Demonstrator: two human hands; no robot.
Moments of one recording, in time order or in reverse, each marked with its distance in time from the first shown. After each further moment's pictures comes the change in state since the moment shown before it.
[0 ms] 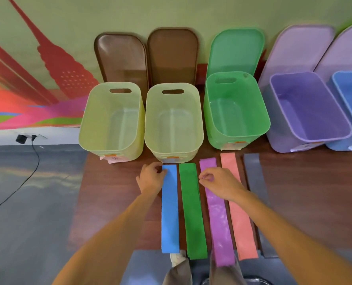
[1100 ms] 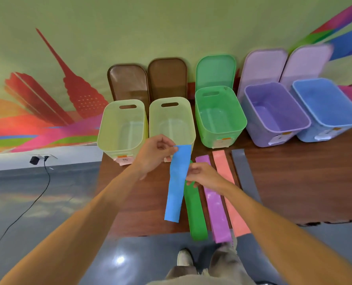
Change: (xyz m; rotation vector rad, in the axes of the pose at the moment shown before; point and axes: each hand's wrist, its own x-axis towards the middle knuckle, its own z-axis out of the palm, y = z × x) left_hand -0.100 0.081 -0.133 -0.407 -0.286 0.489; right_hand -0.059 -0.051 0.016 0.491 -0.022 -0.066
